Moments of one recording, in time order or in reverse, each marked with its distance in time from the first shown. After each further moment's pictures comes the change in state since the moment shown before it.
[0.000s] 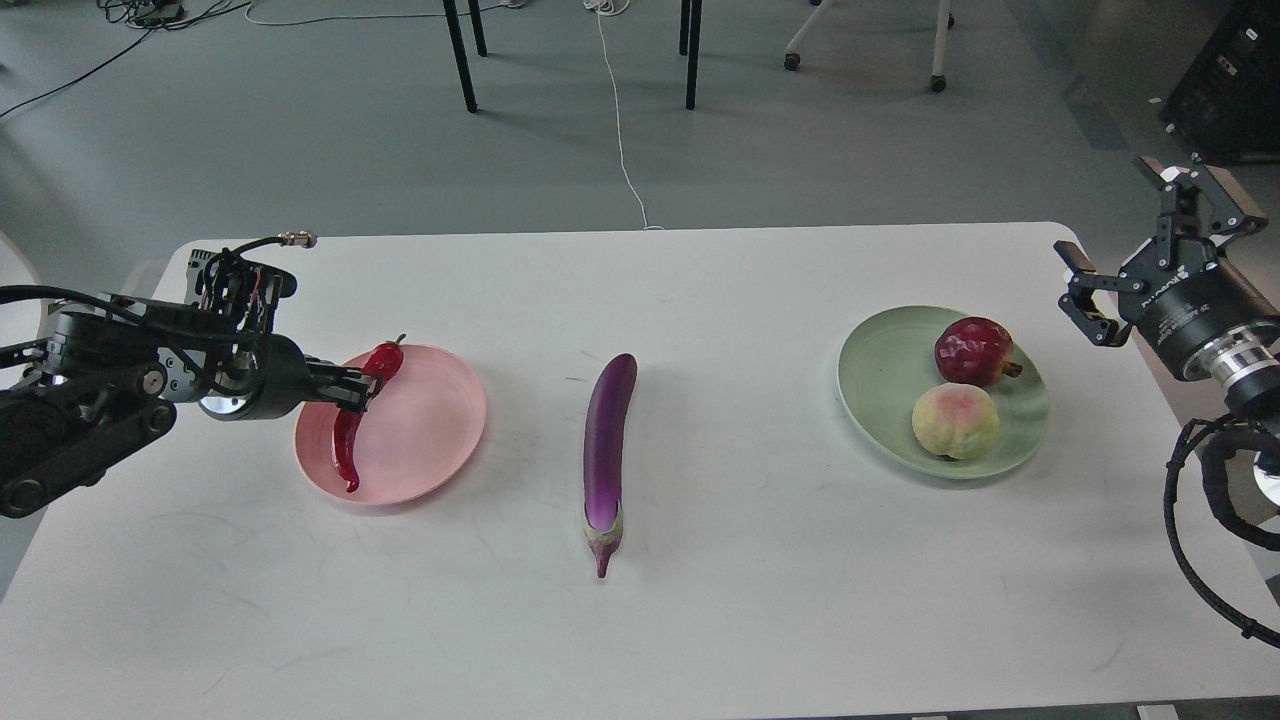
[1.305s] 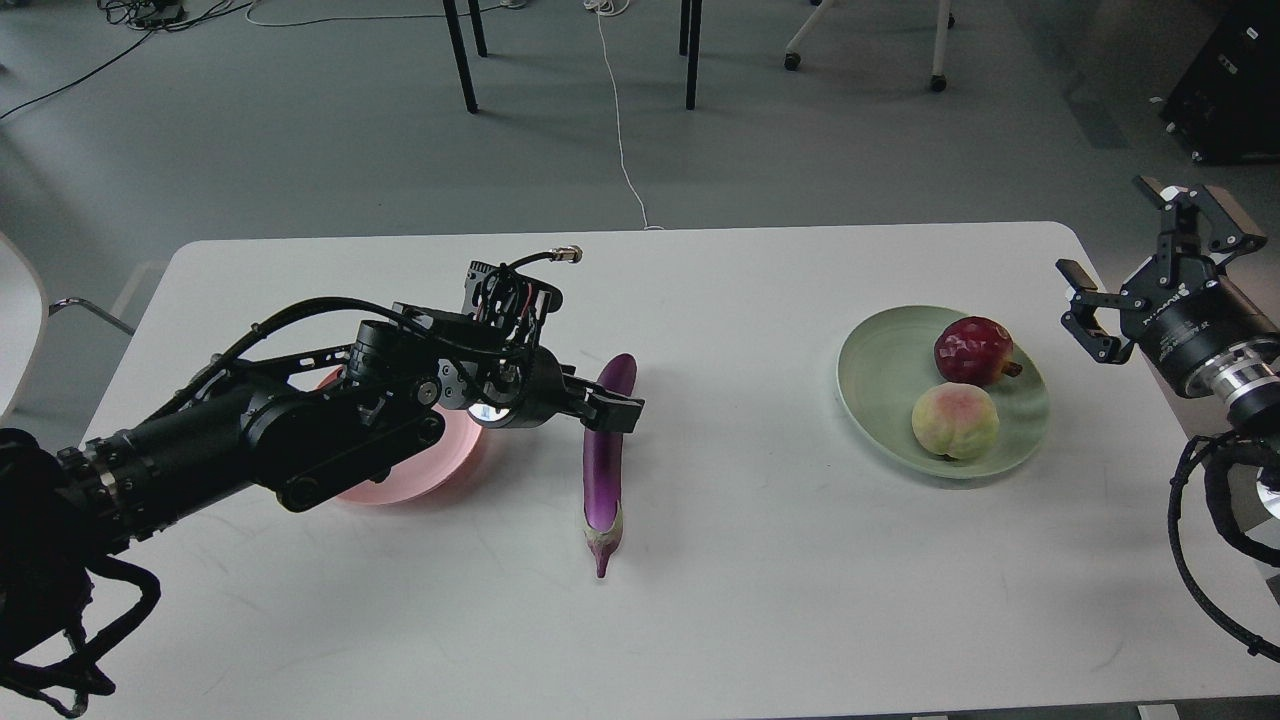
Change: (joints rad) left arm -0.047 -0.478 -0.027 0.044 -0.002 0.002 0.148; right arm -0.038 -0.008 0.002 0.002 0.000 -0.001 0.000
